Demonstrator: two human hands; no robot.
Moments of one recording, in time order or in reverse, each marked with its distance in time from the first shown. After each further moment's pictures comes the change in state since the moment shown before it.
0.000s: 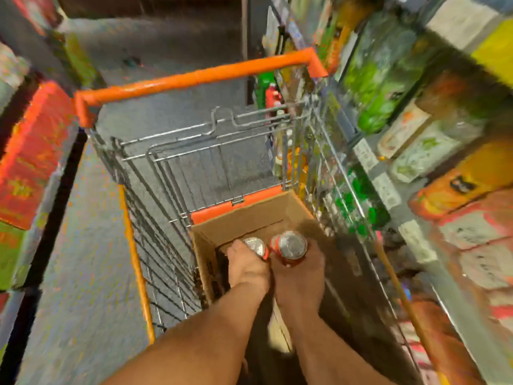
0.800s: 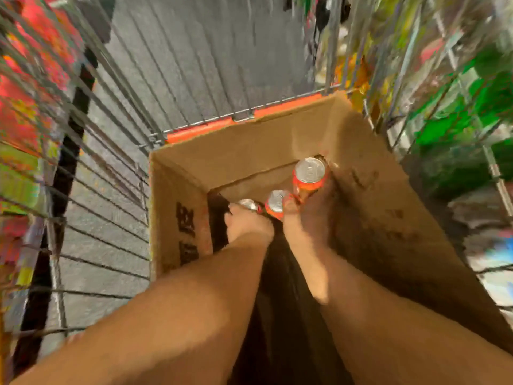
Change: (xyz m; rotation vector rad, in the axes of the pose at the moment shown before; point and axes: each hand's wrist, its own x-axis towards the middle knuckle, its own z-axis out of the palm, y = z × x) left_hand 0.134 -0.102 0.113 0.191 0.044 -0.303; right_hand 0.093 0.134 0.136 -0.131 -0.222 -0.101
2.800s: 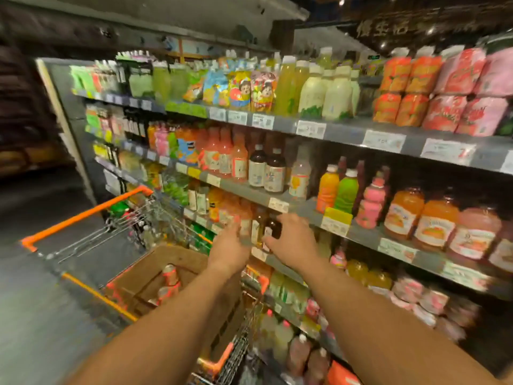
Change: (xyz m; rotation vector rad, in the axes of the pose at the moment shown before) left_hand -0.612 -0.161 -0.314 0.113 -0.192 1.564; right_hand -0.589 -0.207 -0.516 -0.474 0.593 -0.030
